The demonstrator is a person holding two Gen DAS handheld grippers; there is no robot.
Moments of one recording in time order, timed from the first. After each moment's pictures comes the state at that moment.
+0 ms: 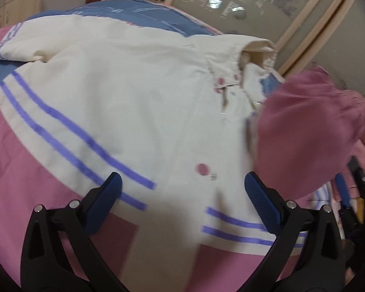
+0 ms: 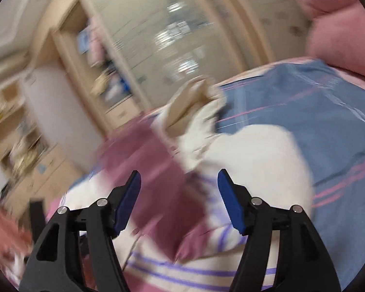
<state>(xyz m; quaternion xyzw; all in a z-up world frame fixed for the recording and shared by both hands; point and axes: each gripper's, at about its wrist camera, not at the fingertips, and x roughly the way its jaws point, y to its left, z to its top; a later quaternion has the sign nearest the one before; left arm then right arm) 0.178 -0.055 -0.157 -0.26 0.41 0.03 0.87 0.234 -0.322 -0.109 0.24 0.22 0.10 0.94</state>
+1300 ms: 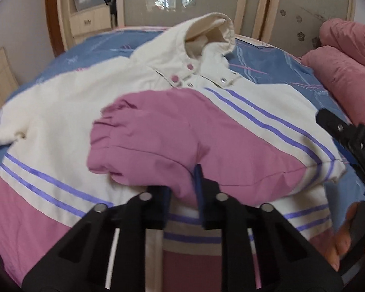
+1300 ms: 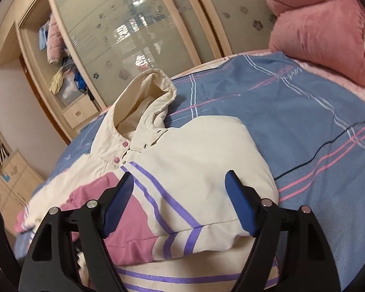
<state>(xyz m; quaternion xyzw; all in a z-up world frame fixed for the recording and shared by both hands) 0.196 -0.131 -0.132 -0.03 0.41 0.02 0.91 0.238 -0.305 -0.132 0.18 0.28 0.02 0.94</state>
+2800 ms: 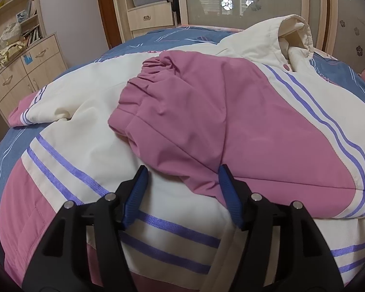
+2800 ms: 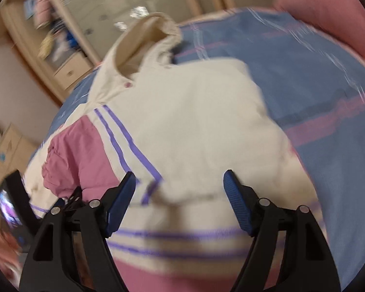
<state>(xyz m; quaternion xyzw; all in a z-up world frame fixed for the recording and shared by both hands) 0.225 -0.063 -0.187 -0.03 0.39 0.19 0.90 0.230 -0.271 -0.162 0.23 0.42 0.04 0.87</state>
